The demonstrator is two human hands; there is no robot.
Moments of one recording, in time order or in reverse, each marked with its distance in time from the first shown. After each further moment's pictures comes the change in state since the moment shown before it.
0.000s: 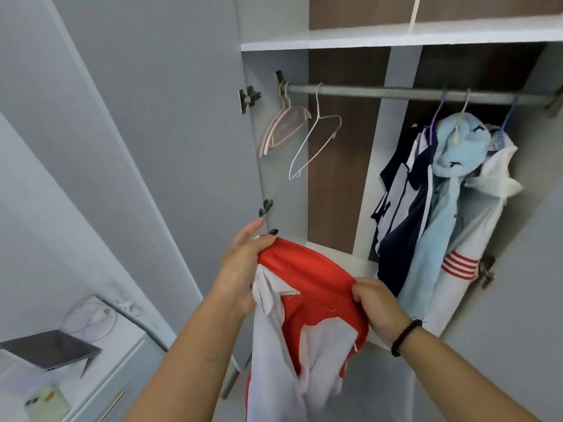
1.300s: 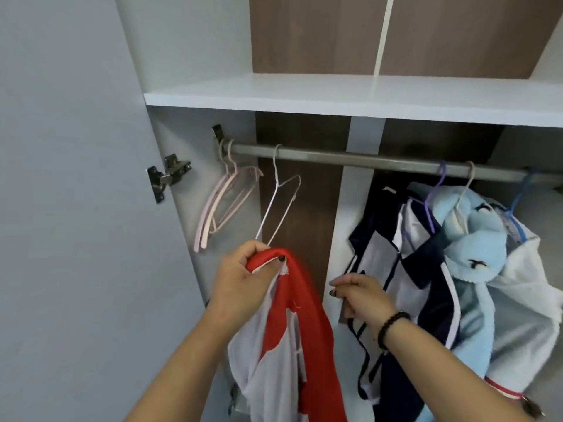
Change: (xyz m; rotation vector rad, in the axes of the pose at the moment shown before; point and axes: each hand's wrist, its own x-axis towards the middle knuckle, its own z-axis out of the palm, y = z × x) left_hand 0.307 0.076 0.107 0.593 -0.233 0.586; right_hand 0.302 -0.125 -0.048 -0.110 0.299 0.065
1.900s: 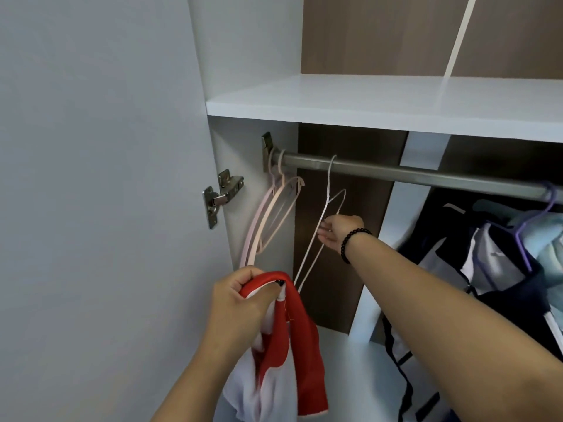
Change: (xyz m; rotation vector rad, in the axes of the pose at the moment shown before) left_hand 0.047 -0.040 -0.078 -0.095 0.121 -0.235; right_hand 0.157 -0.138 0.125 0.407 0.034 0.122
